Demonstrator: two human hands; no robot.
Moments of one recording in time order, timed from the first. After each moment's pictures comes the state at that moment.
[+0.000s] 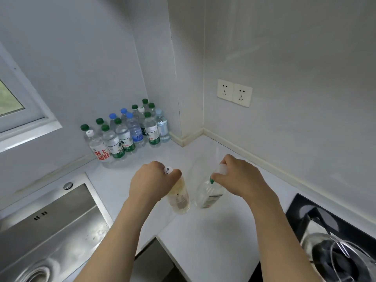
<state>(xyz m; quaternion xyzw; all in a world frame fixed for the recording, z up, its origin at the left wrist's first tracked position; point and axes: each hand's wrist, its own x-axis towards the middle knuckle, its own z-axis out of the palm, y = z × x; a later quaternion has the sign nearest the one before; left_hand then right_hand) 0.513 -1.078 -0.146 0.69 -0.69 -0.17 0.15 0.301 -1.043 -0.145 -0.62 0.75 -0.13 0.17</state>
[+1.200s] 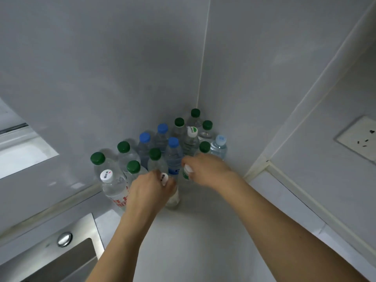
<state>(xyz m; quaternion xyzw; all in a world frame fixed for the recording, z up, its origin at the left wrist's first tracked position) 0.689 -1.428 -0.242 0.75 -0.62 -0.19 0.13 0.527 -1.480 -0.222 -0.84 0.53 0.05 0.11</state>
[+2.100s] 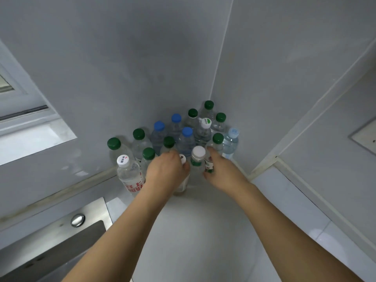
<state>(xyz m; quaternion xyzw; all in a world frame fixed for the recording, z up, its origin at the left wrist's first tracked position) 0.690 -1.446 -0.238 0.71 -0.68 -0.15 0.07 0.518 -1.451 -0.258 -0.72 0.63 -0.10 0.27</state>
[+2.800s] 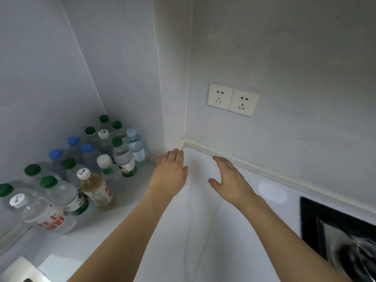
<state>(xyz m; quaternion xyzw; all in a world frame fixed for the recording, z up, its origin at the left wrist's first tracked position) 0.491 -1.346 -0.222 0.41 -0.91 -0.08 0.06 0.335 -1.234 -0.223 -0.54 0.80 -0.18 0.17</state>
